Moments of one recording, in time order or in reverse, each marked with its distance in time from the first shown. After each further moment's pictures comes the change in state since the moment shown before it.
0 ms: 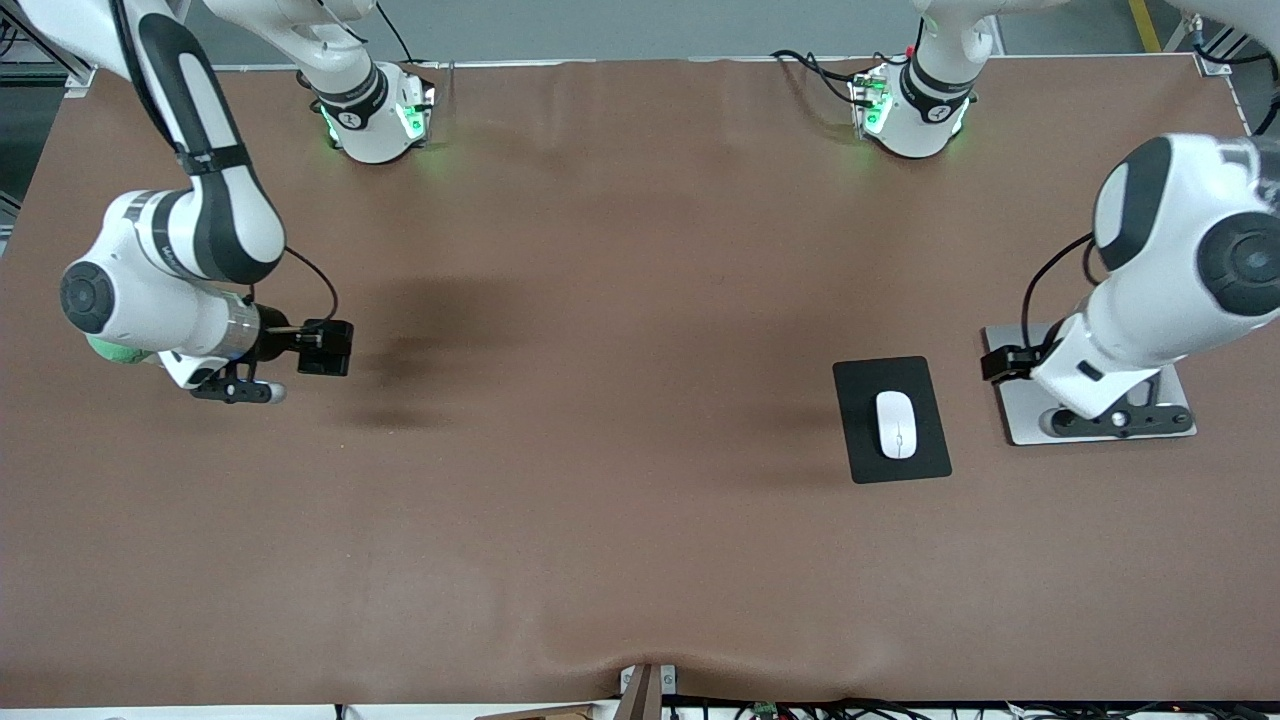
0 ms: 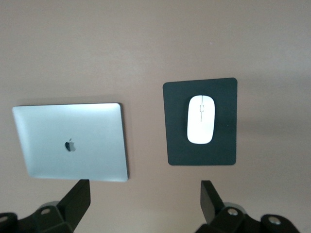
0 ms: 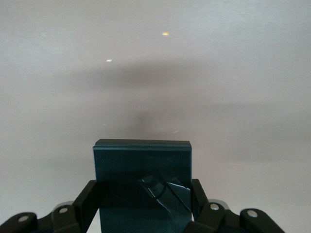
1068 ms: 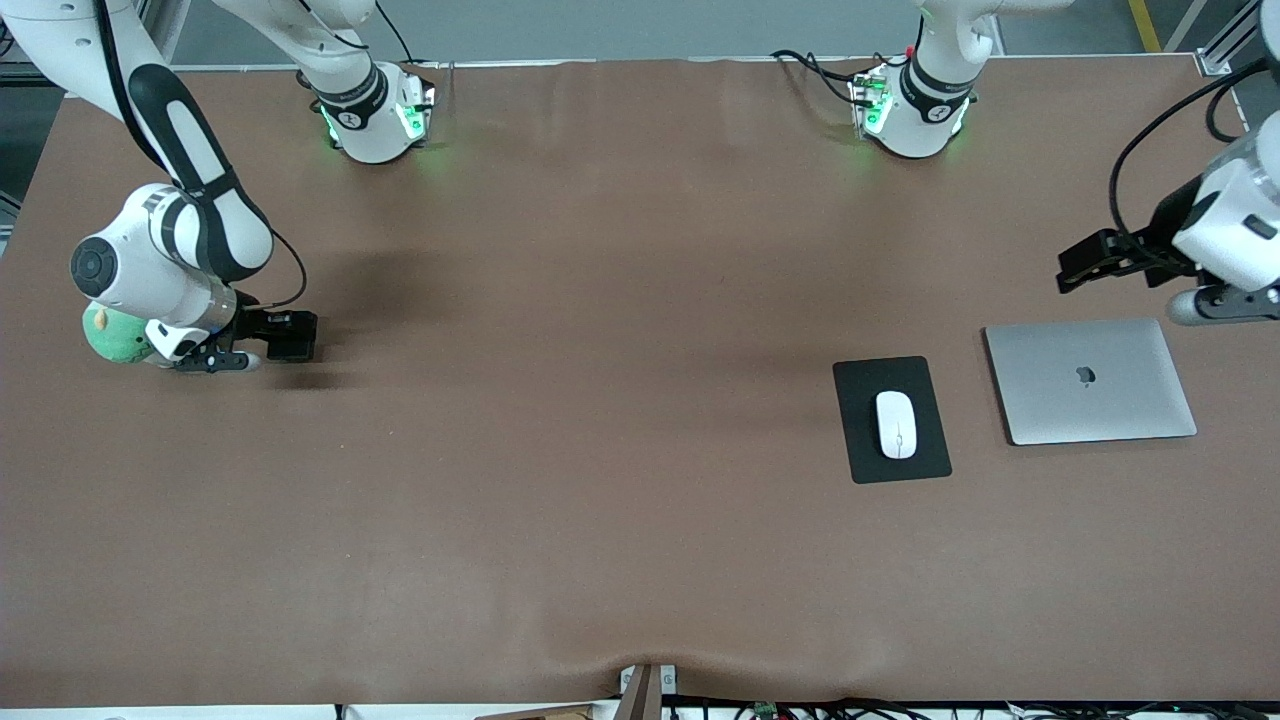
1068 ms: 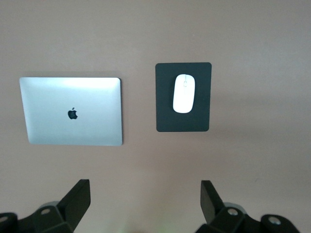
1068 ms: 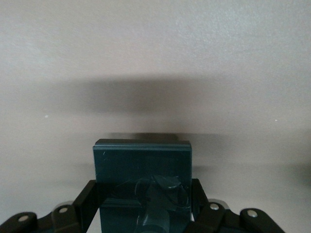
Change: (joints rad) left arm -0.076 -0.212 0.192 0.017 -0.177 -0.175 0.103; right arm -0.180 0.064 -0.001 -0.268 -0.052 0.383 -0.256
